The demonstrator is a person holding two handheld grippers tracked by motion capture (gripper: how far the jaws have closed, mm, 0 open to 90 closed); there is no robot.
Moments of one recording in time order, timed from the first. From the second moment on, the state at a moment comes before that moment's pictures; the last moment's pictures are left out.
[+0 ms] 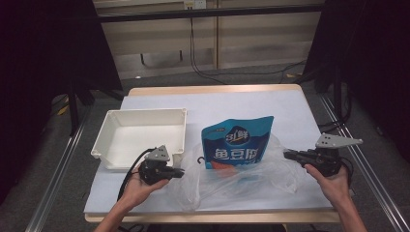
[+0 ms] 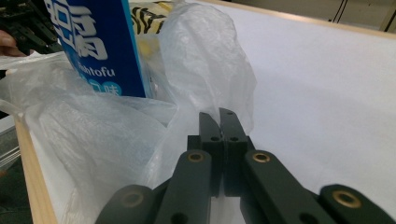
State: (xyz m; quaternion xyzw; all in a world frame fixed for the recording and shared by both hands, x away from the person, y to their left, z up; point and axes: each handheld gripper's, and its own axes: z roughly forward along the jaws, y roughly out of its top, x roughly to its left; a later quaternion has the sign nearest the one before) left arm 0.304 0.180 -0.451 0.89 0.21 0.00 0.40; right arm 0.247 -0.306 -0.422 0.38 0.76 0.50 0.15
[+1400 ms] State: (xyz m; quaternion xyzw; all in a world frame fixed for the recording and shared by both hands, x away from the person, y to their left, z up) left arm 0.298 0.190 -0.466 0.89 0.22 0.01 0.39; right arm 0.267 -0.284 -0.467 0.40 0.81 0.41 0.16
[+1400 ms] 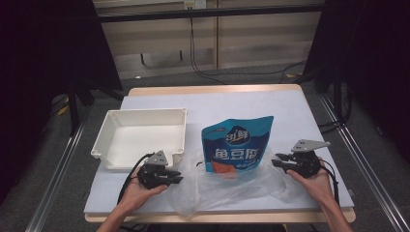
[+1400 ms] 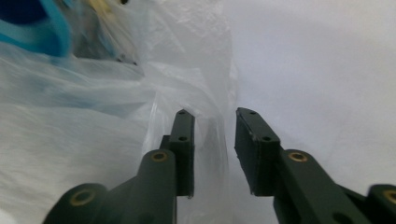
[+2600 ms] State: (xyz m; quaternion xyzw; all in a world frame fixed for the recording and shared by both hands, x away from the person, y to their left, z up) left arm 0.303 0.127 -0.442 0.89 0.16 -0.02 0.43; right arm 0.271 -0.241 -0.439 0.33 0.82 0.46 0.12
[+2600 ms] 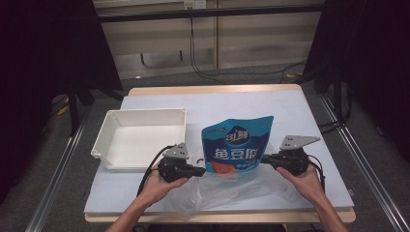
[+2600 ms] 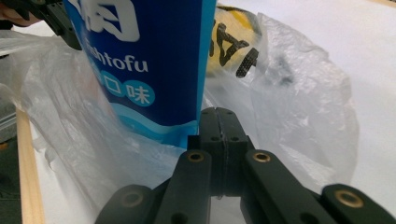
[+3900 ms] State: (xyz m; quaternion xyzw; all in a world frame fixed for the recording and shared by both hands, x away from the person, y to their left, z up) left arm 0.310 0.139 -0.465 0.93 0.17 0.04 0.31; right arm 0.252 -0.251 -0.471 0.31 0.89 0.30 0.14
